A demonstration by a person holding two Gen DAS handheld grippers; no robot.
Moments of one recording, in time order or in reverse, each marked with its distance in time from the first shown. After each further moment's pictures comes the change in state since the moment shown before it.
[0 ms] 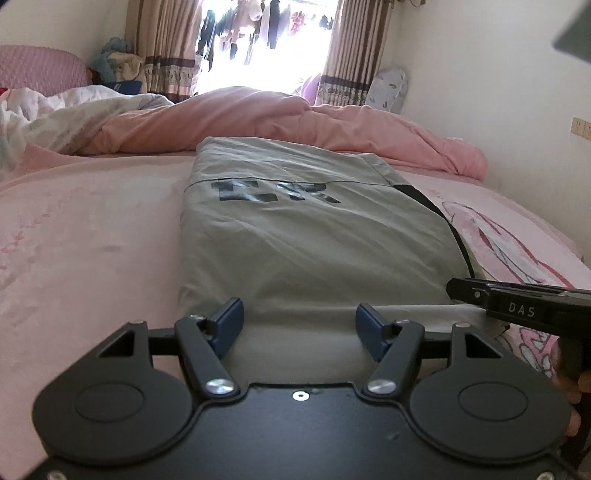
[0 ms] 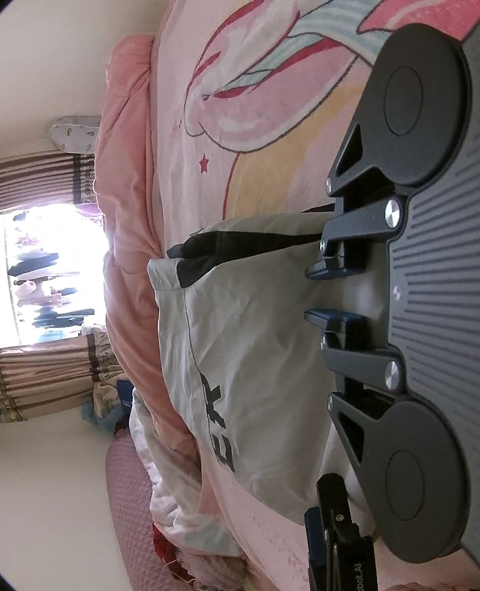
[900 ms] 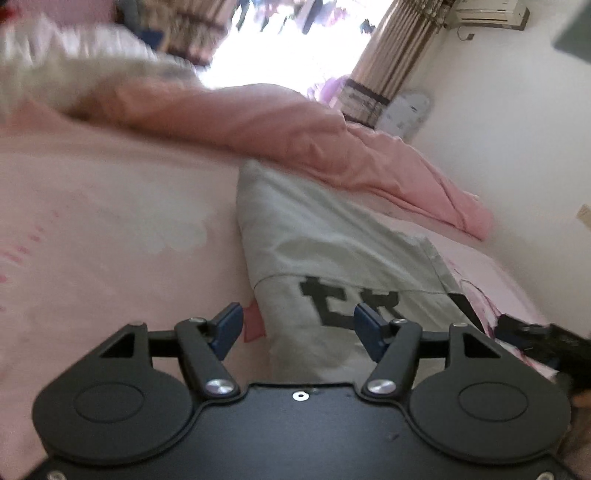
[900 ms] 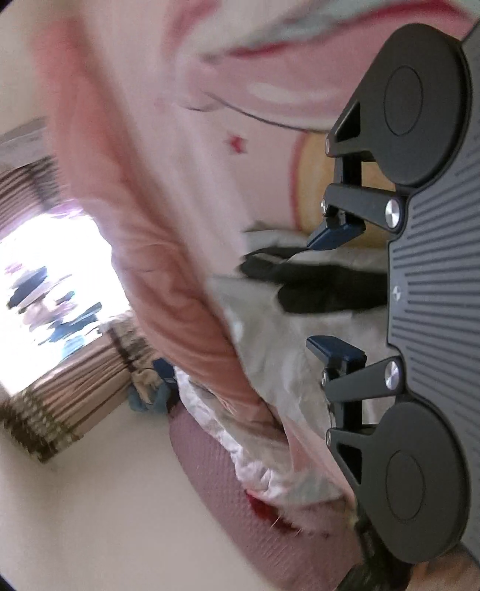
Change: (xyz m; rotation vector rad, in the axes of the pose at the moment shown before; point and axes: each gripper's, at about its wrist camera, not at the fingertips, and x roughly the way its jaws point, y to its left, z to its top) left arm 0.039 0.106 0.100 -0.238 0.034 -0.090; right arm 0.024 -0.072 0.080 0.245 -0.036 0.197
